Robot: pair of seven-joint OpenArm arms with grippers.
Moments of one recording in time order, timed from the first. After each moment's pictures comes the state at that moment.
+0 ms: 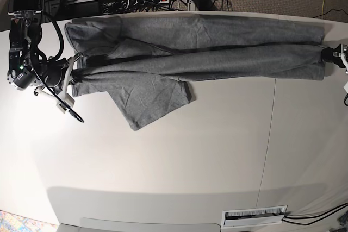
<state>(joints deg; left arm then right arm) -4.2 -56.7 12.2 49.2 -84.5 -43.5 67.8 -0.6 38.4 6.6 96.5 39.8 35.1 -75.2</state>
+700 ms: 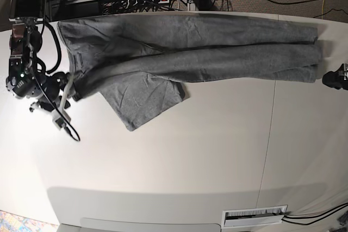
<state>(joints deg) -5.4 -57.0 1.9 58.3 -83.7 -43.5 67.8 5.1 35.8 6.9 96.4 32.3 35.0 -66.4</state>
